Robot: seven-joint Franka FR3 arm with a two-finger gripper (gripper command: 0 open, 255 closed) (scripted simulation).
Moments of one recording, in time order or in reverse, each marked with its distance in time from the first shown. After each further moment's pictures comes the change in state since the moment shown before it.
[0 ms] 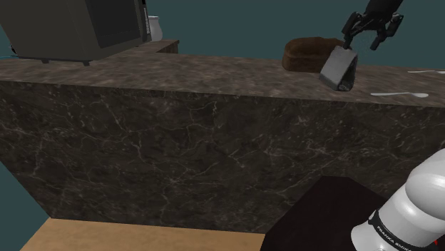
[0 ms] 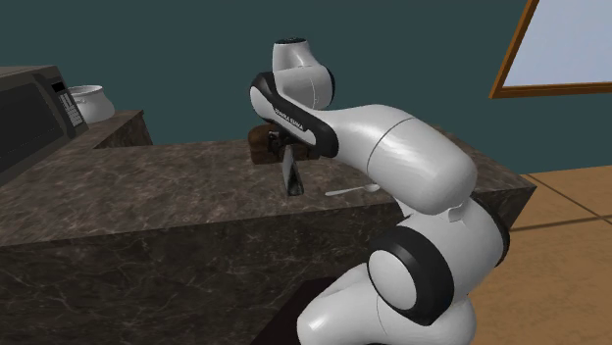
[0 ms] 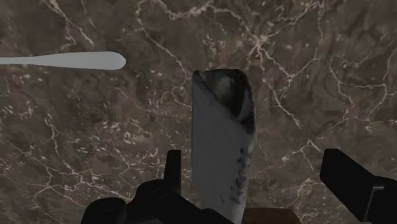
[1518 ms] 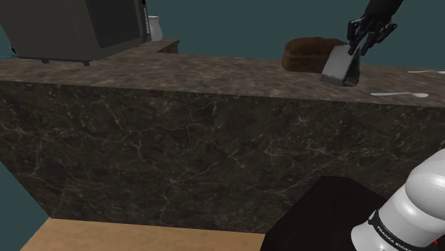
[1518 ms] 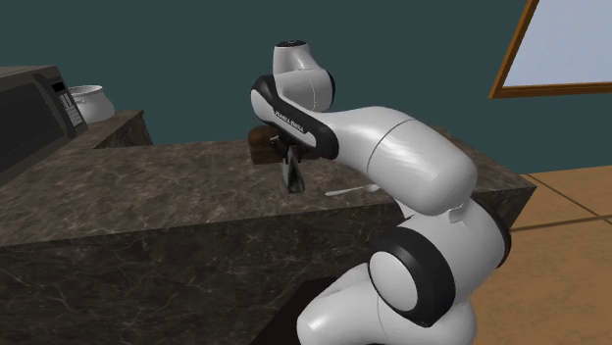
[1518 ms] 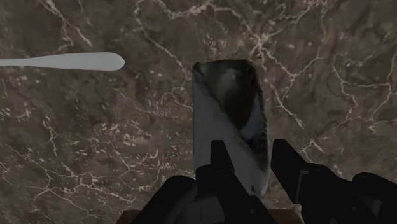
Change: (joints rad) arm -0.003 -0.006 -0.001 -0.019 -0.001 0.018 0.007
